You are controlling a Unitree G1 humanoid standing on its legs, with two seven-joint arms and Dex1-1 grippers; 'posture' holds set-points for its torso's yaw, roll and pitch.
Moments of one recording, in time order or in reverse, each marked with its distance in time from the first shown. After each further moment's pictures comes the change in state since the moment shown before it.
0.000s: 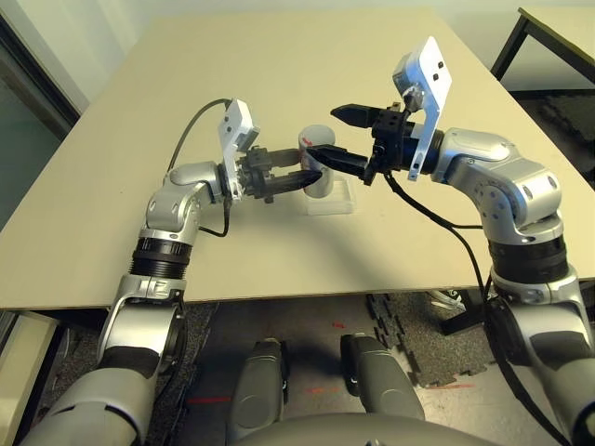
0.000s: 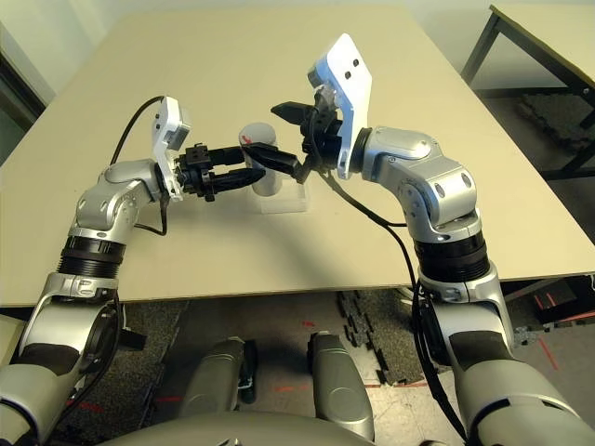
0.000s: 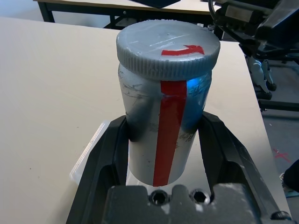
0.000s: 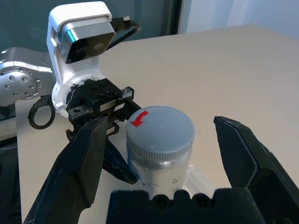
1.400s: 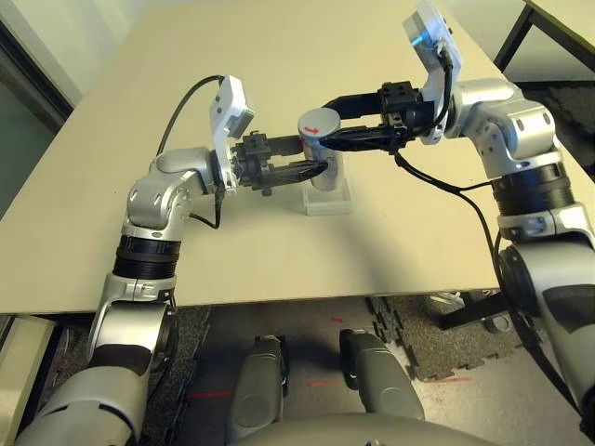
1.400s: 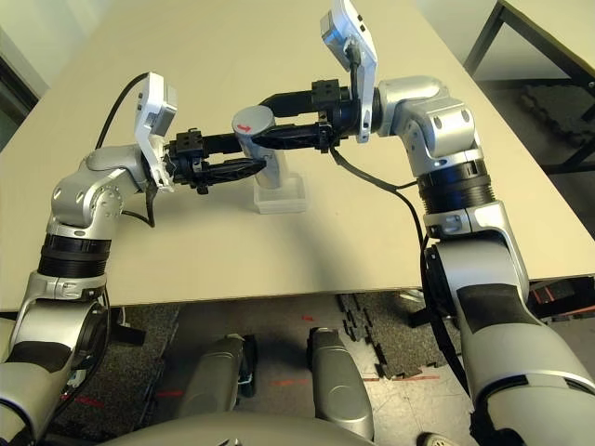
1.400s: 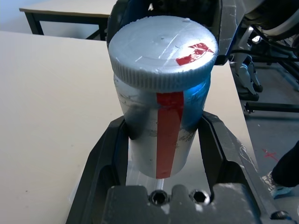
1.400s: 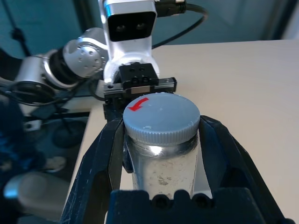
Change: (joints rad) left arm 0.003 0.047 0.010 -0.242 -0.086 0.184 0.017; right arm -0.363 -0.017 0.052 0.684 -0.026 -0.294 0.671
